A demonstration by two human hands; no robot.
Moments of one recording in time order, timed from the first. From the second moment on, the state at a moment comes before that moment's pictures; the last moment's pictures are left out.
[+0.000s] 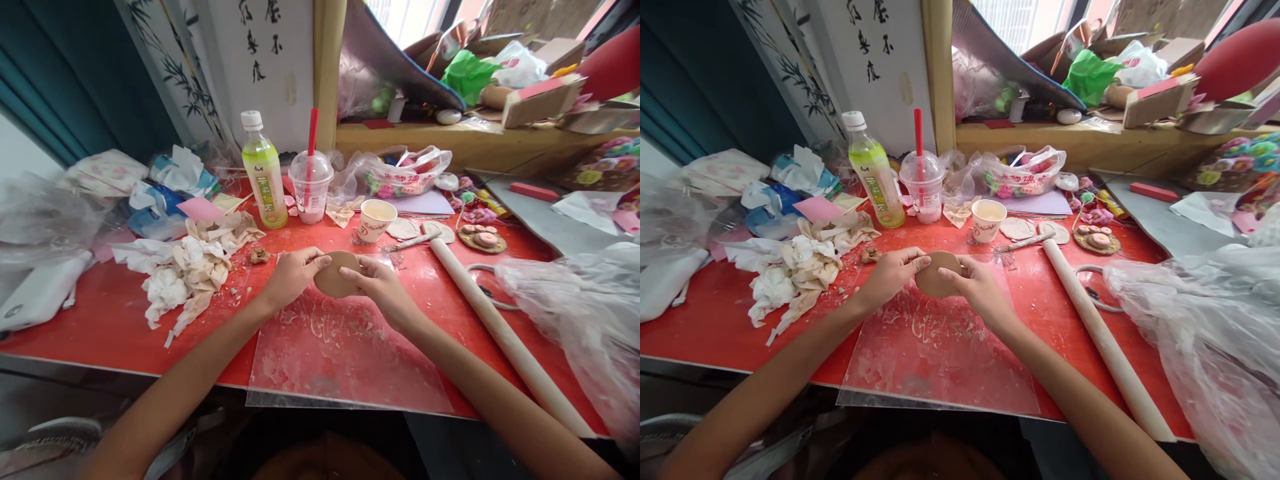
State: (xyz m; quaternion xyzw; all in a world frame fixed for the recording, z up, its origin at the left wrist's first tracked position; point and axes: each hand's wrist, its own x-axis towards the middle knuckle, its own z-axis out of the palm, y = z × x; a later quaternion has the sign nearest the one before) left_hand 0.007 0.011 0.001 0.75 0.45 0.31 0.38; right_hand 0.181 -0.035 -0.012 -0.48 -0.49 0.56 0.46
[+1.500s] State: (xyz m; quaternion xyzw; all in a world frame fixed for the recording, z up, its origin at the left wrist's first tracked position) left_hand 0.023 -0.027 0.045 0.41 0.21 0.46 0.76; right_hand 0.141 -0.064 0.059 -0.45 -0.65 0.39 0.48
